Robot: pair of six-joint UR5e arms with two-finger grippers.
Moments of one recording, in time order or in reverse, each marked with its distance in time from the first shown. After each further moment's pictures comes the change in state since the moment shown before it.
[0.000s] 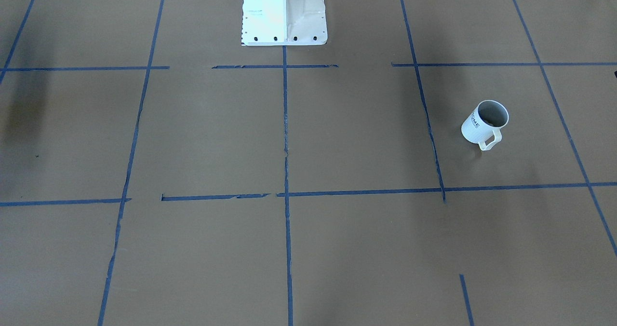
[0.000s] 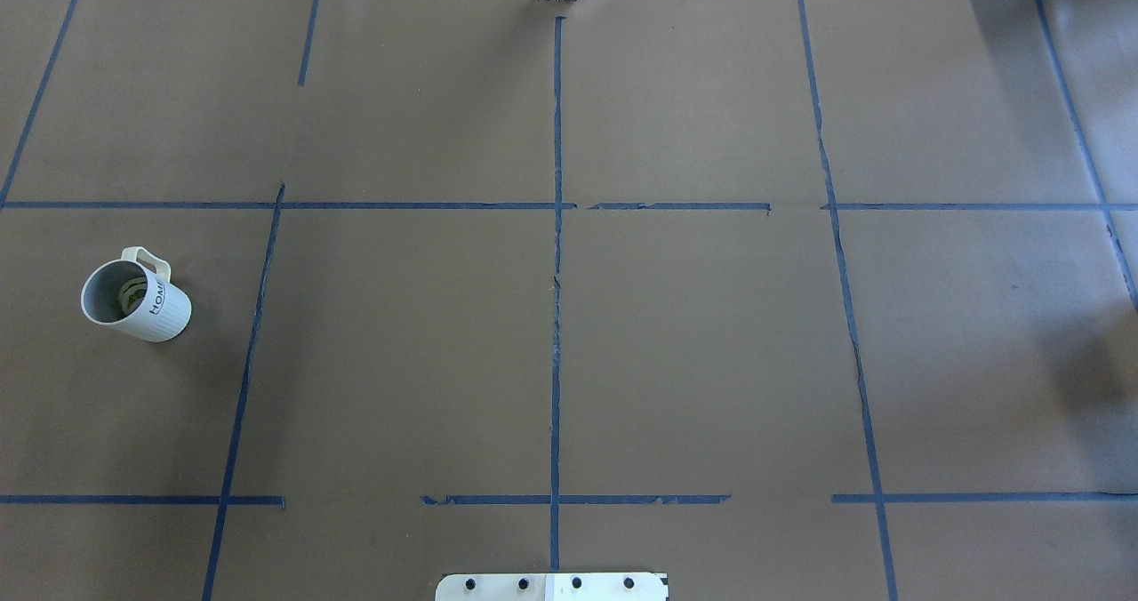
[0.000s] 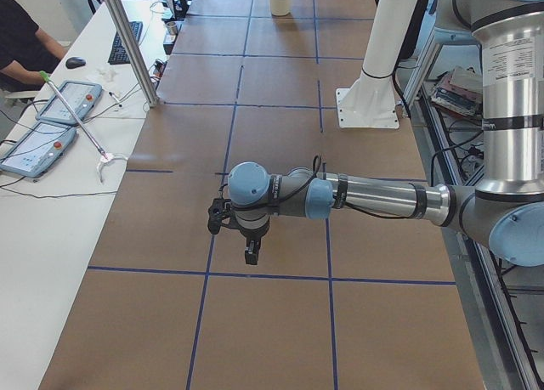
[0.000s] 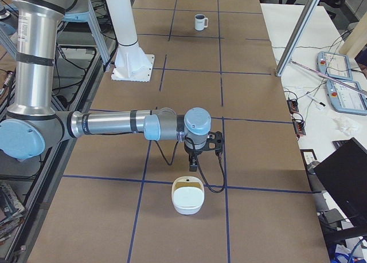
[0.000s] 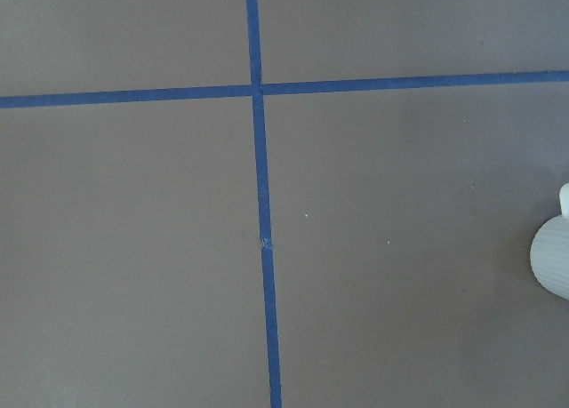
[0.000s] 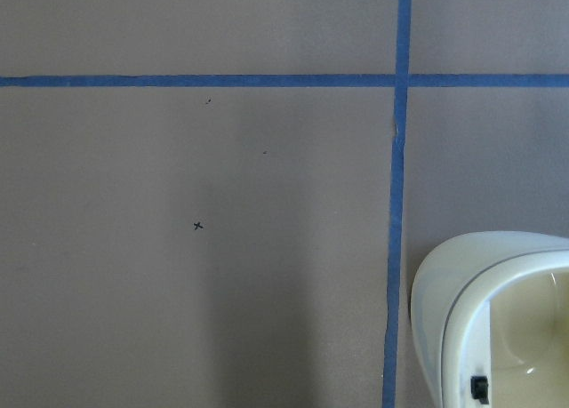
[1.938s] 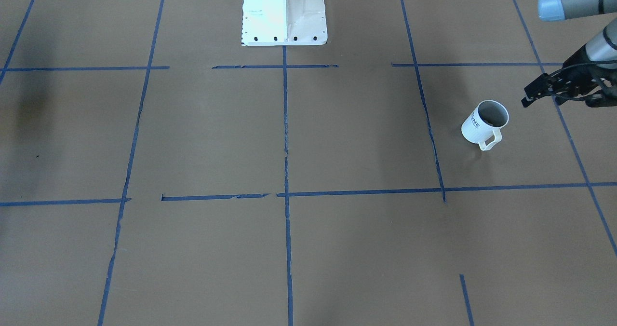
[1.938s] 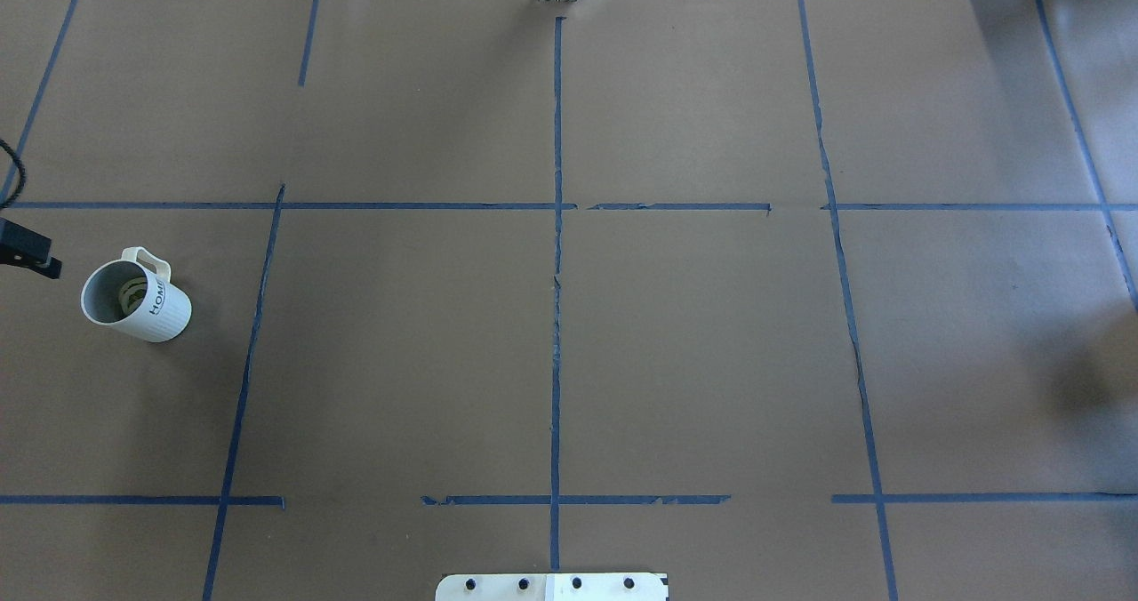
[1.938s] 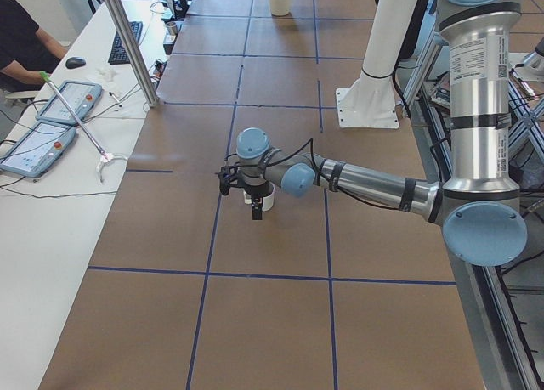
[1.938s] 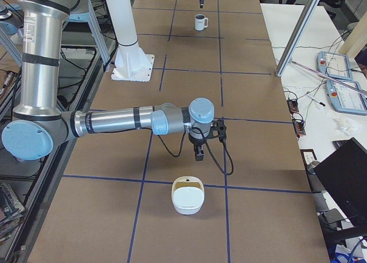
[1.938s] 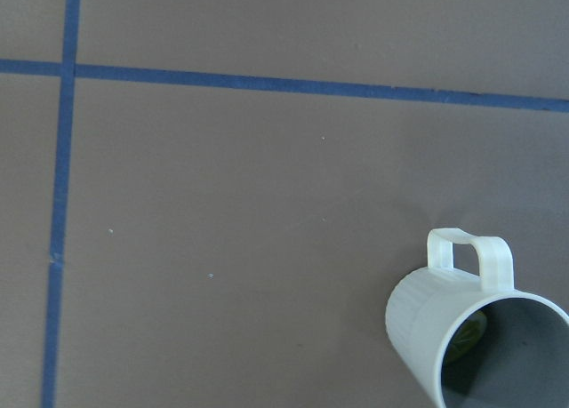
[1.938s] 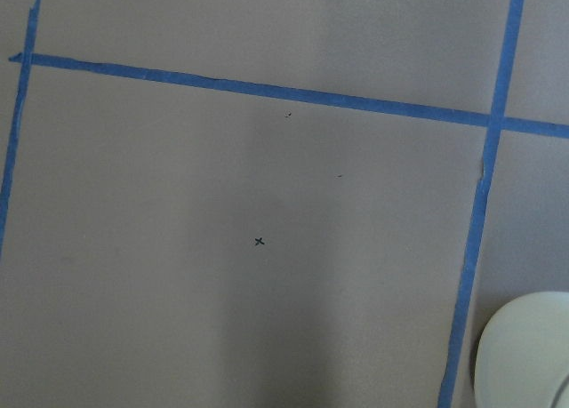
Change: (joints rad) left arm 0.464 -0.062 -0.041 -0.316 0.146 -0.780; right arm -0.092 0.017 0.018 0.083 -0.005 0.014
